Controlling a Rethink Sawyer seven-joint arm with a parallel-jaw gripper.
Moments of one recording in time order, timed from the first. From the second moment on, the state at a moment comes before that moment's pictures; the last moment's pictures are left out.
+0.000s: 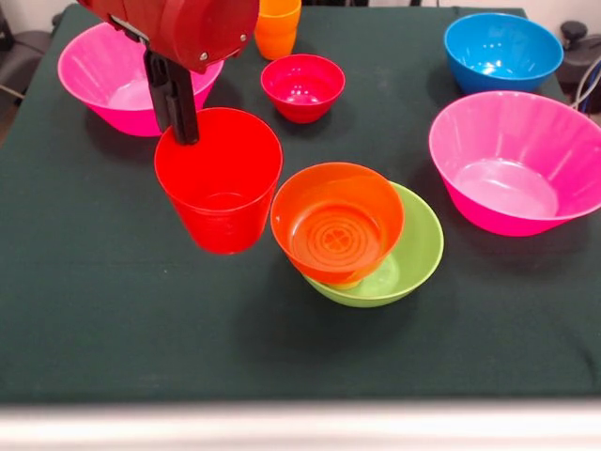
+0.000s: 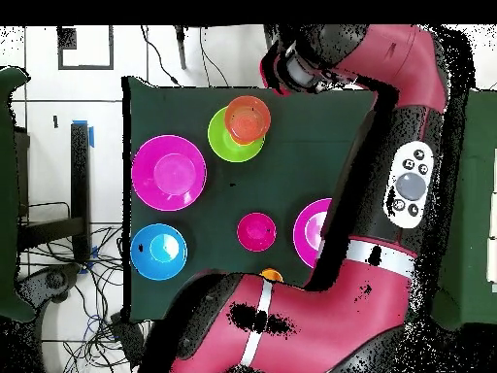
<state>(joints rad) -0.29 -0.27 -0.08 0.53 0.10 1.25 2.19</state>
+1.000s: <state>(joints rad) -0.26 -0.32 -0.10 0.53 0.10 1.25 2.19</state>
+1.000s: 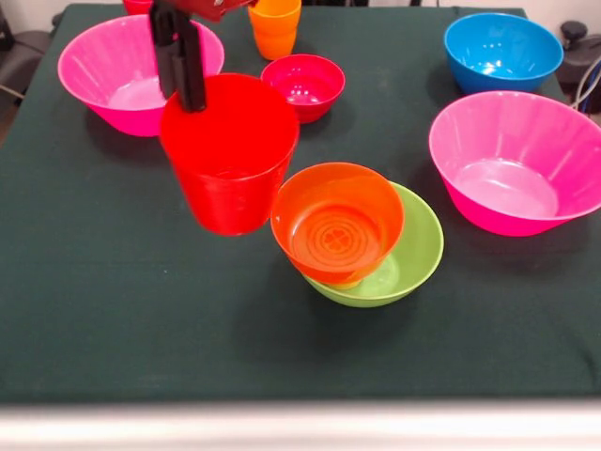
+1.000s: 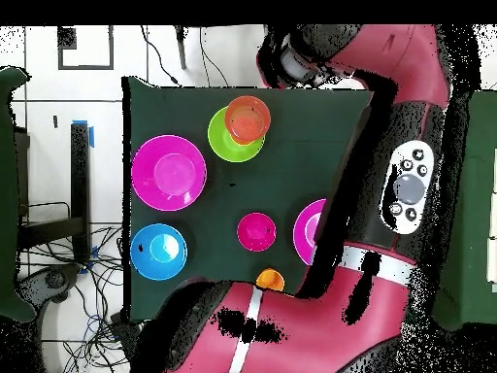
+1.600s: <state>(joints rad) -0.19 -0.36 -0.11 0.57 0.13 1.25 2.19</state>
